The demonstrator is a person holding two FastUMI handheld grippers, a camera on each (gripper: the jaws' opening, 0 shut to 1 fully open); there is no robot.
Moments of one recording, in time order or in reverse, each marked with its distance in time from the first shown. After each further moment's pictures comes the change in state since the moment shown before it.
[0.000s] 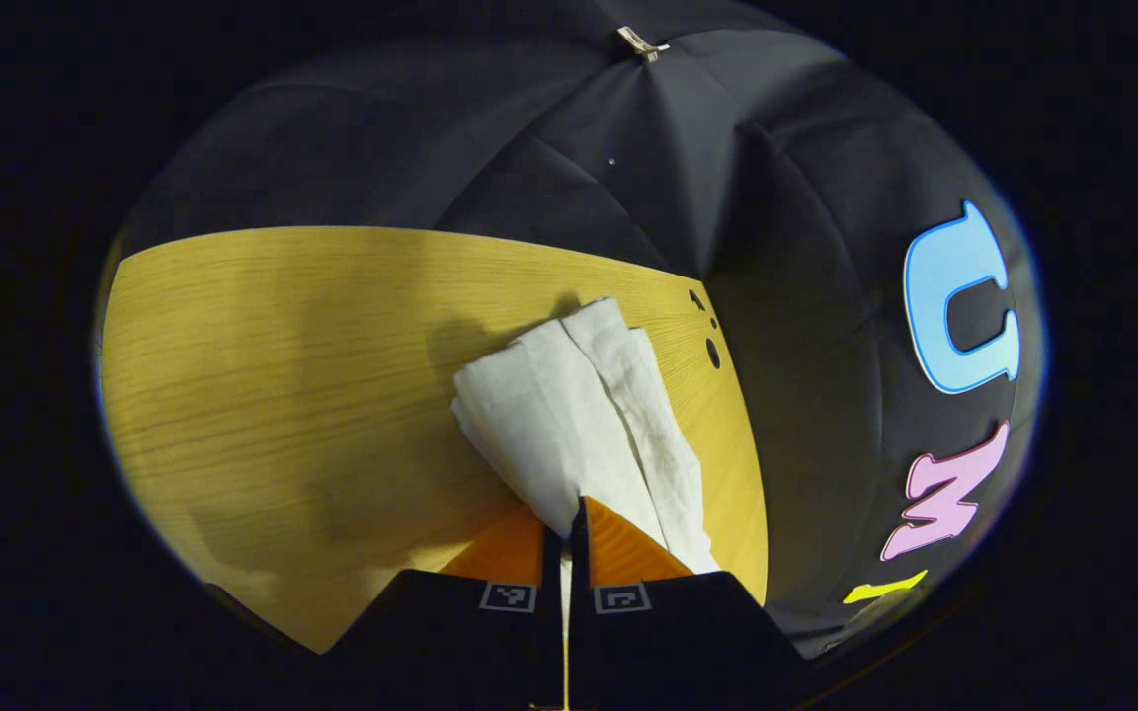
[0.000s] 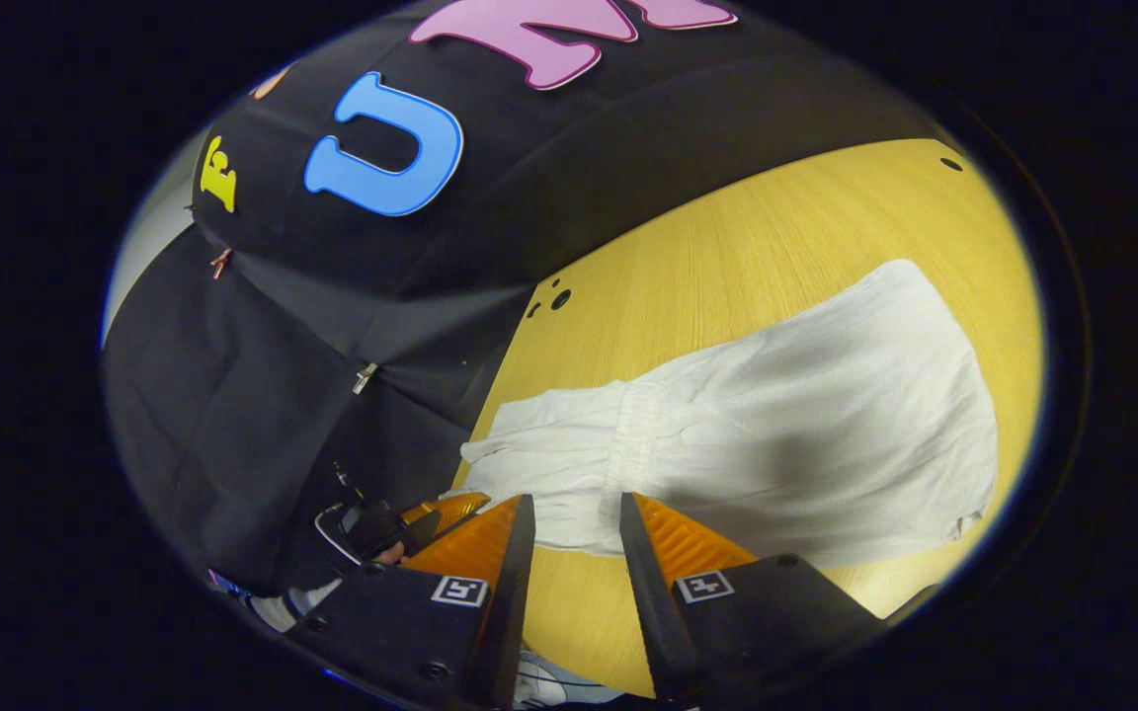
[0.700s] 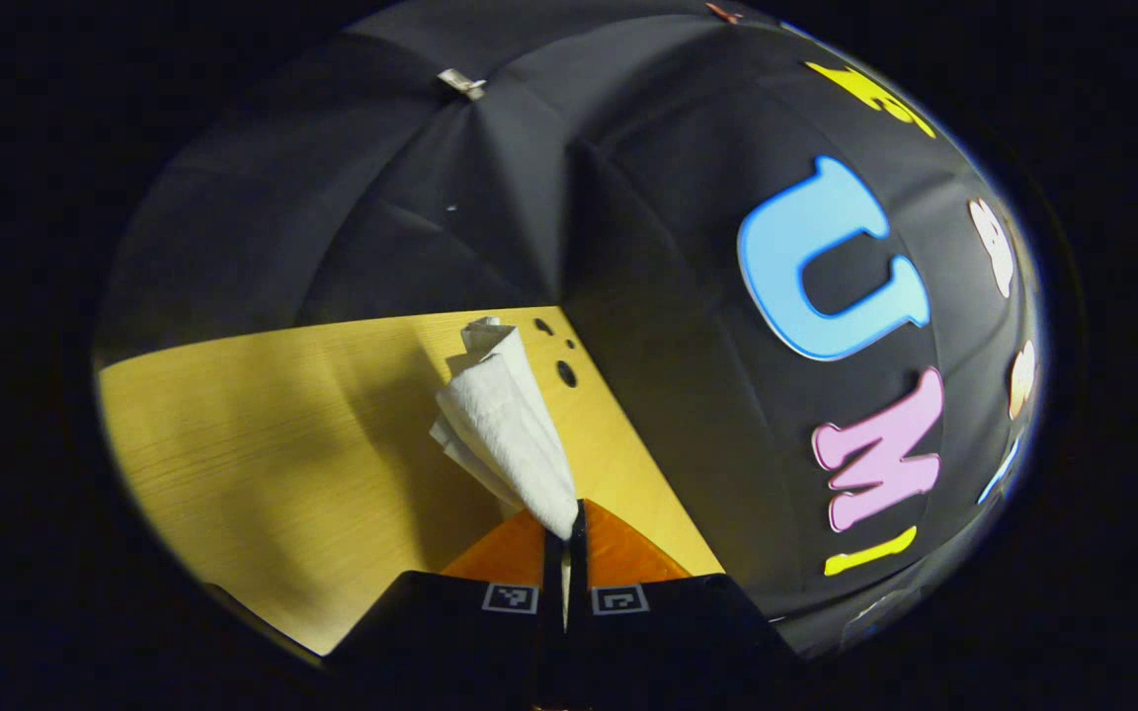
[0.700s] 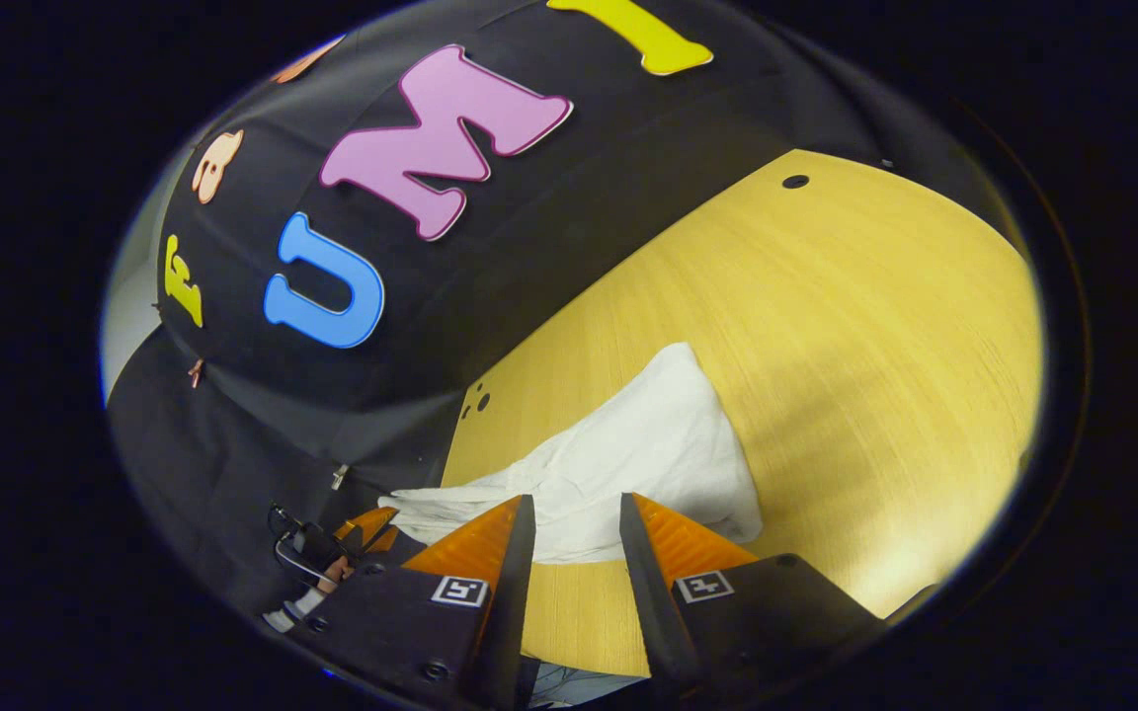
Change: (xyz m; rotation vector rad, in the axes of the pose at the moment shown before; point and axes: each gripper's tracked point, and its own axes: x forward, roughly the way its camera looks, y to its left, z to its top) left arm -0.051 -0.148 -0.009 0.265 -0.079 -0.254; right arm -0.164 -0.106 0.059 0.183 -0.281 -0.158
